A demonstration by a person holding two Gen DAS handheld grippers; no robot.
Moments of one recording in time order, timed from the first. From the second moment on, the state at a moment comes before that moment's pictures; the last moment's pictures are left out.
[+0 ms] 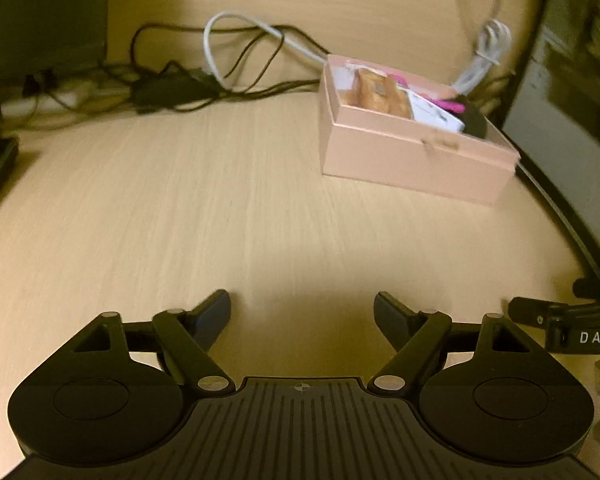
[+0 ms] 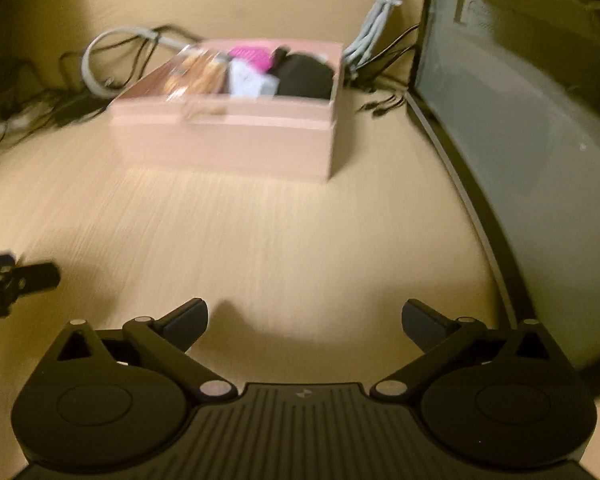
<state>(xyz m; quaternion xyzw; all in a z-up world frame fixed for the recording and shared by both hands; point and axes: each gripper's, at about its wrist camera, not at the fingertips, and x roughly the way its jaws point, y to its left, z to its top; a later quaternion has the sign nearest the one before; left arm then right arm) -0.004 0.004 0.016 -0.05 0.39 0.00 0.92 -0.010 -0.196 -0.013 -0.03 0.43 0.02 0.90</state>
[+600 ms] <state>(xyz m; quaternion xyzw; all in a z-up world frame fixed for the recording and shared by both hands) 0.001 -0.024 -0.003 -0.01 0.34 0.06 0.94 -0.017 -0.200 -0.028 0.00 0.35 0.02 0.94</state>
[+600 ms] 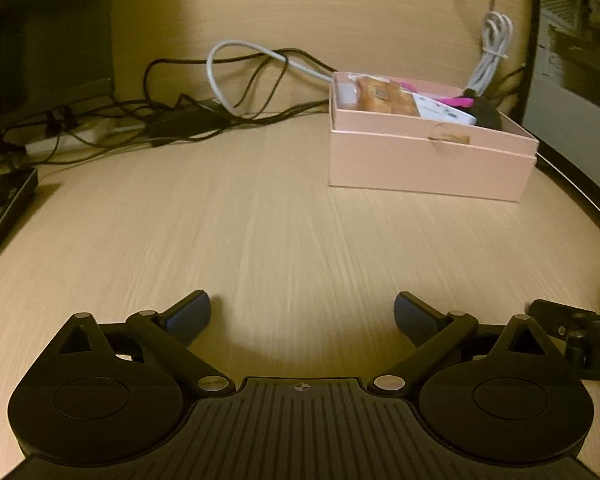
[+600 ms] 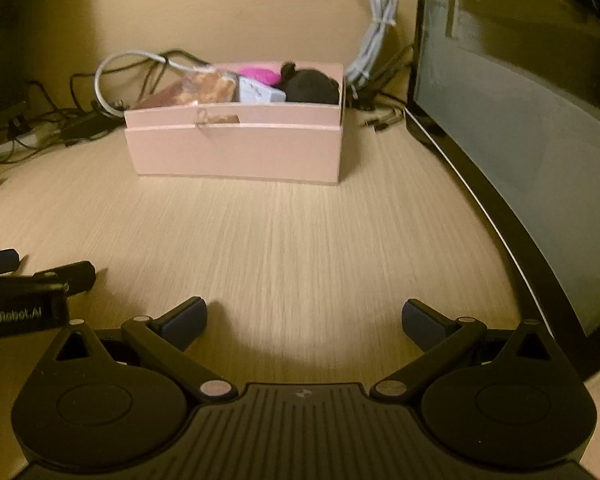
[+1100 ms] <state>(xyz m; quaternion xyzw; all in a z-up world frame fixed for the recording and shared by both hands) 0.005 -0.026 -0.003 -0.02 0.34 0.07 0.94 -0.002 -0.192 -0.030 0.00 0.34 0.02 0.94</state>
